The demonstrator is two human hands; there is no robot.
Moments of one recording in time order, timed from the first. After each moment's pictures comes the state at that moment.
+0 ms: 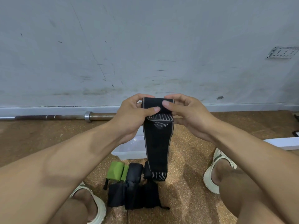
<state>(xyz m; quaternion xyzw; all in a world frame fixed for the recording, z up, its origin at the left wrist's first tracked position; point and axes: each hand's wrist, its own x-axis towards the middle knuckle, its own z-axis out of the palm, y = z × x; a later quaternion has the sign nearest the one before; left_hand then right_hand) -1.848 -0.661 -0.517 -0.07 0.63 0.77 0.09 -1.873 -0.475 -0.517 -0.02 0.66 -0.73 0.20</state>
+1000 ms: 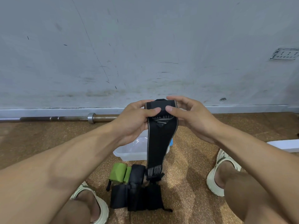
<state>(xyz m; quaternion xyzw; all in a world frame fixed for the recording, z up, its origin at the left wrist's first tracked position) -1.844 -0.670 -0.514 -0.08 0.57 0.80 0.17 -1.871 -0.470 -0.524 -0.08 0.68 -0.70 0.19</state>
